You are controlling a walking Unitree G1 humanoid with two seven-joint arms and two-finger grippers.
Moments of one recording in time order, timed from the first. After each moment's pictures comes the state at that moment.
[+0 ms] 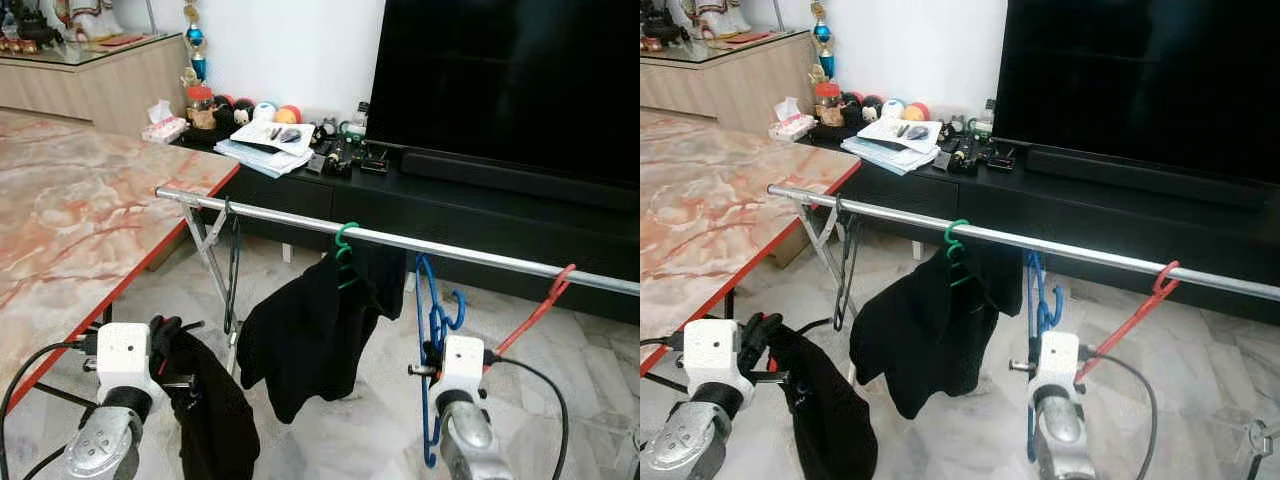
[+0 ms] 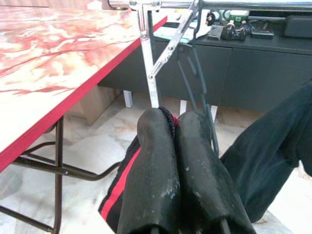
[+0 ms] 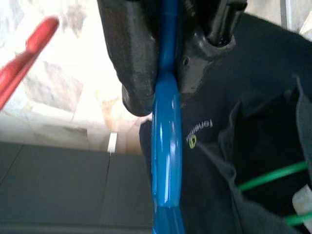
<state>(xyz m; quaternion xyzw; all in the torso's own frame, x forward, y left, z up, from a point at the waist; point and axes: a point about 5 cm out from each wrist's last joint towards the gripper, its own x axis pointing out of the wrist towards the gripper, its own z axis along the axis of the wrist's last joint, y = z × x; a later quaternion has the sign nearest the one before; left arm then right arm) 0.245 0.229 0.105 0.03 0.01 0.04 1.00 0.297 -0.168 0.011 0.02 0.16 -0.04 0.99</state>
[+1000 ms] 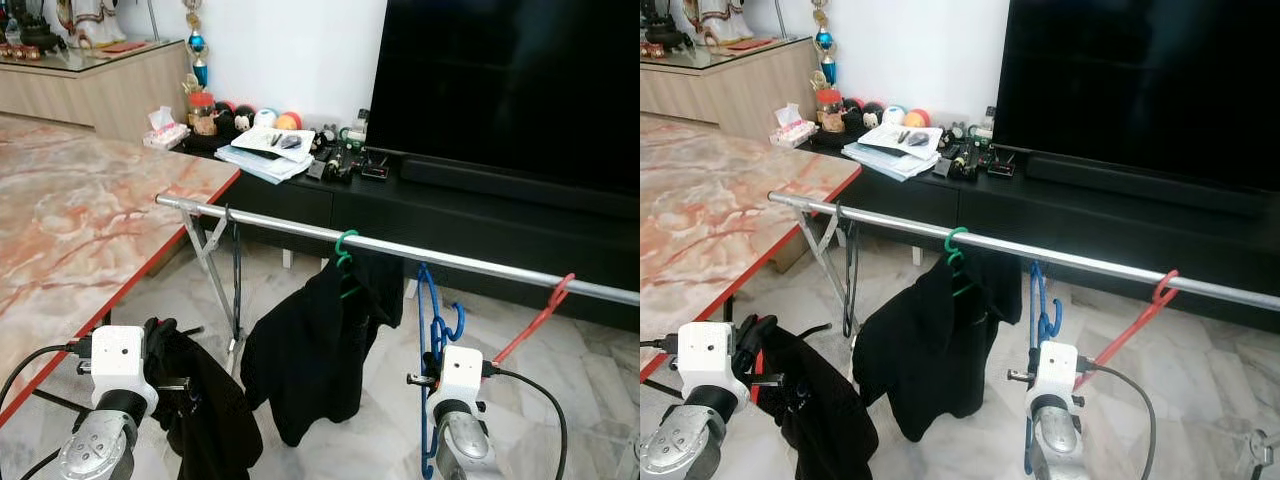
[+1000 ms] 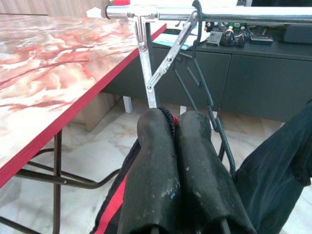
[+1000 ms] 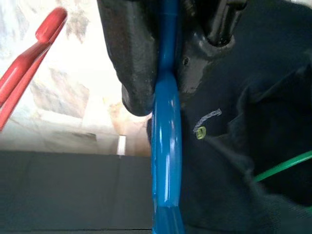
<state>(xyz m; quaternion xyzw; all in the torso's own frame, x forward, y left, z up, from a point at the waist) 0.243 0.230 0.105 0.04 0.01 0.04 1.00 0.292 -0.169 0.005 0.04 0.17 -0.09 0.98</state>
